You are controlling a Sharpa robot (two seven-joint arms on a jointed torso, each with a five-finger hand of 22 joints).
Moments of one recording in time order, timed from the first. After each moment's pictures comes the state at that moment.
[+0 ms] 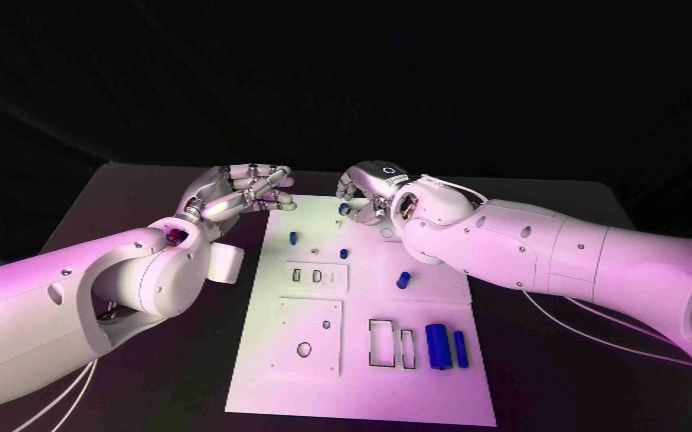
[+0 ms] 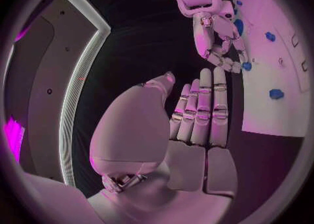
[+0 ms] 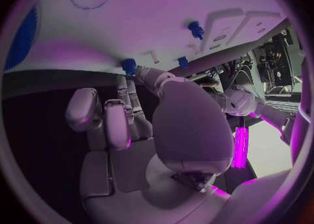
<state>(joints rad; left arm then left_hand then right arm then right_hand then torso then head) 1.19 -0.96 0.01 1.67 -0.06 -0.36 0.40 1.46 -0.14 0.38 0.24 0.05 0.88 0.22 0.21 0.15 1.08 0.16 0.07 0.07 1.12 0.09 0.36 0.34 0.18 1.04 0.18 0.37 0.14 1.30 -0.45 -0.13 1.17 -1.54 -0.43 -0.10 1.31 -0.26 0.57 0.08 0.19 0.95 0.19 0.20 0.31 1.11 0.12 0.06 0.08 1.47 0.03 1.36 1.18 0.10 1.28 0.13 1.24 1.07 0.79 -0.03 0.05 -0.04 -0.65</state>
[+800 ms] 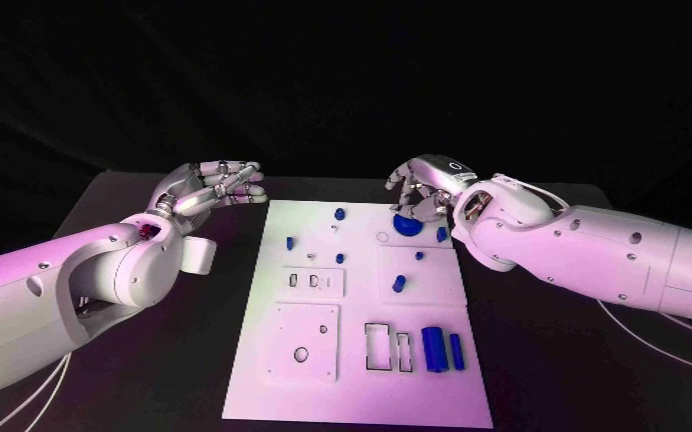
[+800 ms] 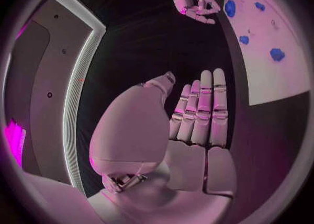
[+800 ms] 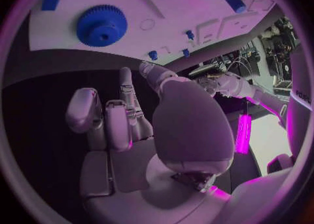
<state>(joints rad) 1.21 -0.99 0.01 1.56 -0.06 -0.31 0.40 1.45 -0.15 0.39 0.24 0.05 0.86 0.22 0.18 0.15 1.03 0.18 0.07 0.06 1.00 0.13 0.28 0.34 0.18 0.94 0.22 0.32 0.11 1.33 -0.77 -0.12 1.43 -1.45 -0.48 -0.11 1.32 -0.26 0.40 0.14 0.23 0.91 0.15 0.18 0.32 1.35 0.06 0.27 0.23 1.47 -0.01 1.38 1.18 0.10 1.30 0.10 1.25 1.11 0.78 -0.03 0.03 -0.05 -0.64</state>
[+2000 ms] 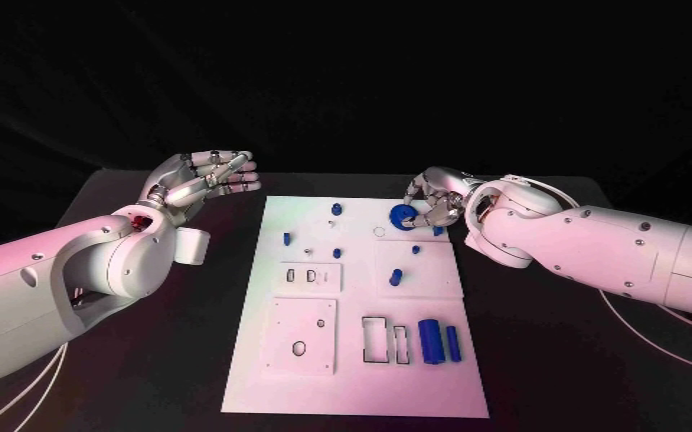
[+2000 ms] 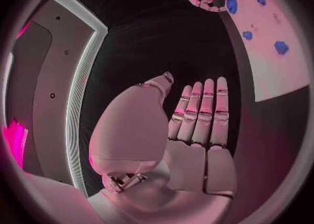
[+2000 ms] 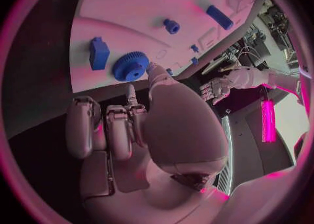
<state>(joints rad) 1.21 -0.99 0.01 1.54 -0.06 -0.29 0.42 1.43 -0.14 0.38 0.24 0.05 0.86 0.22 0.18 0.14 1.01 0.20 0.07 0.07 0.92 0.16 0.21 0.32 0.18 0.86 0.27 0.25 0.07 1.31 -0.78 -0.13 1.38 -1.29 -0.31 -0.19 1.42 -0.18 0.07 0.28 0.31 0.77 0.16 0.39 0.39 1.46 0.07 1.49 1.31 1.47 -0.01 1.55 1.31 0.07 1.43 0.11 1.39 1.31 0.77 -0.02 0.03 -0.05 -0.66</state>
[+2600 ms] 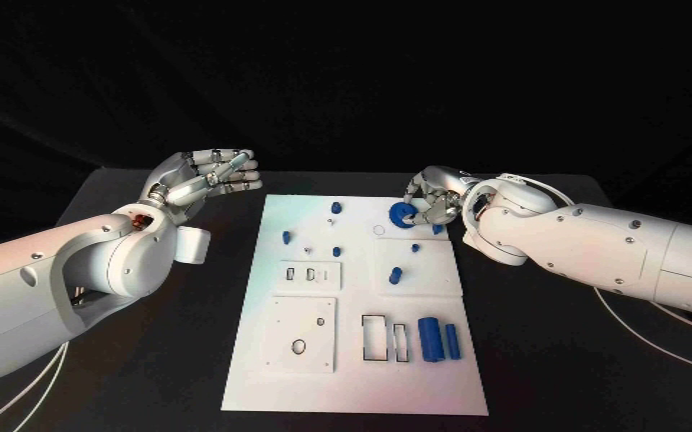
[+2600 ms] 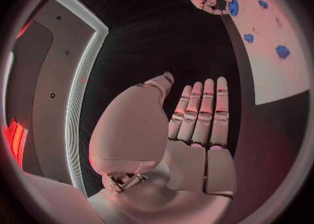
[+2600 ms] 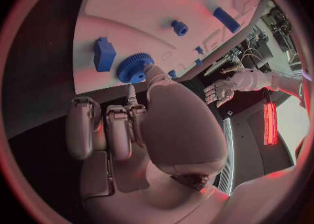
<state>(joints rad) 1.21 -0.99 0.01 1.55 -0.06 -0.29 0.42 1.43 -0.14 0.38 0.24 0.05 0.86 0.22 0.18 0.14 1.01 0.20 0.07 0.07 0.92 0.16 0.20 0.32 0.18 0.86 0.27 0.25 0.07 1.30 -0.76 -0.13 1.34 -1.31 -0.31 -0.20 1.44 -0.16 0.11 0.28 0.31 0.77 0.16 0.40 0.39 1.46 0.07 1.50 1.31 1.47 -0.01 1.55 1.31 0.07 1.43 0.11 1.40 1.31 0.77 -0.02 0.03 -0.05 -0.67</state>
